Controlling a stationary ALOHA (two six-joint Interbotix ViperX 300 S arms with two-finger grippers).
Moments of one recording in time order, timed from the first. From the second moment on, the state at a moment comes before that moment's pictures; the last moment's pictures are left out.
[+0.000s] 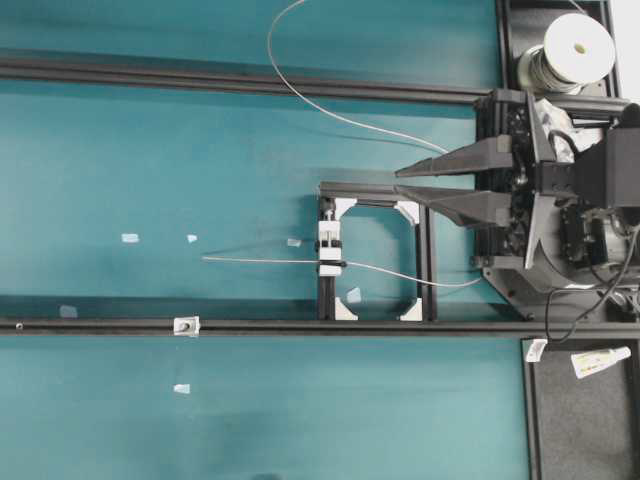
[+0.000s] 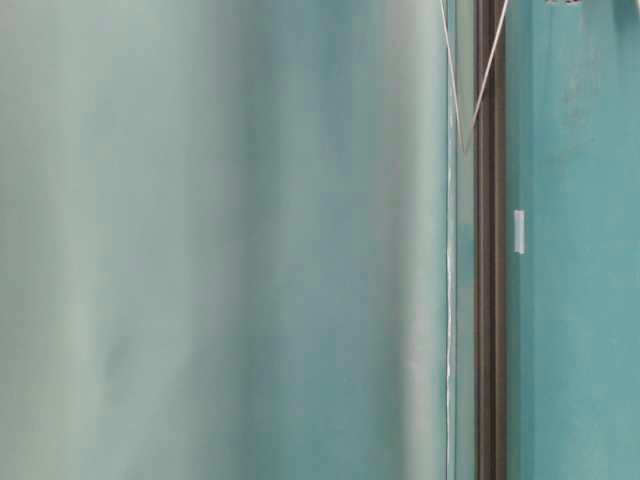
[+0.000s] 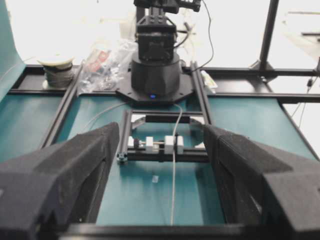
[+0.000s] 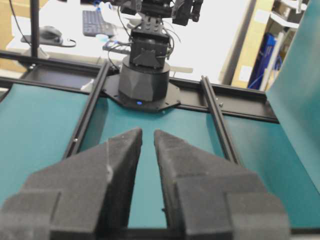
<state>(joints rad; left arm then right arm) 0.00 -0.96 1.18 0.00 -0.30 0.00 0.00 -0.96 1.17 0.00 -0.30 0.00</state>
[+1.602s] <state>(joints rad) 0.07 -0.33 1.29 -0.04 -0.66 0.03 0.00 -0.25 1.02 0.00 -0.26 0.19</state>
